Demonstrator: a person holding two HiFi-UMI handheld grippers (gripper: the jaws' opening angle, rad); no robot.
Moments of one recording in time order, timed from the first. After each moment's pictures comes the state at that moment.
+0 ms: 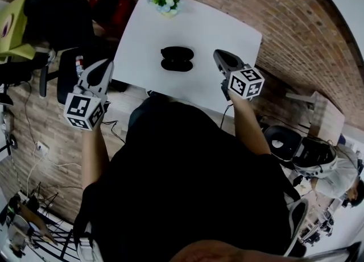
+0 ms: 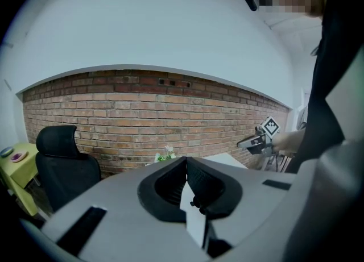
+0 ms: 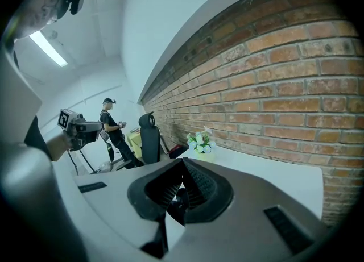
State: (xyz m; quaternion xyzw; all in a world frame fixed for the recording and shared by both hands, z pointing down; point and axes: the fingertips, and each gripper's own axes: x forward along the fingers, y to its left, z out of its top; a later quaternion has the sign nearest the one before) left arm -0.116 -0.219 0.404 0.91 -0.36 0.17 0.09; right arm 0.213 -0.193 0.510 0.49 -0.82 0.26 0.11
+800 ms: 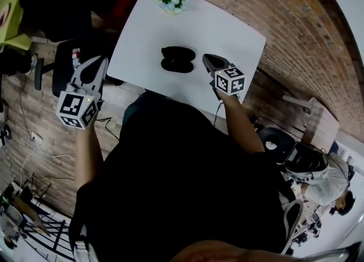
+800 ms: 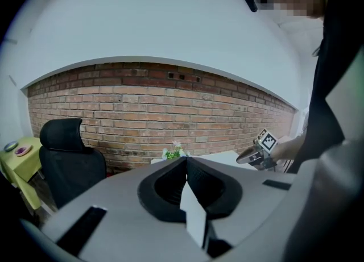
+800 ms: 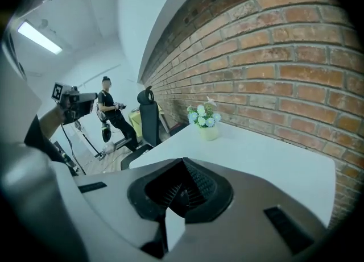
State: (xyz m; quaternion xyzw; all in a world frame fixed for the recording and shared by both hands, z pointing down) left arm -0.136 -0.253 0.425 0.90 -0.38 0.19 0.12; right arm 0.183 -0.217 0.611 0.45 -0.82 0.30 0.20
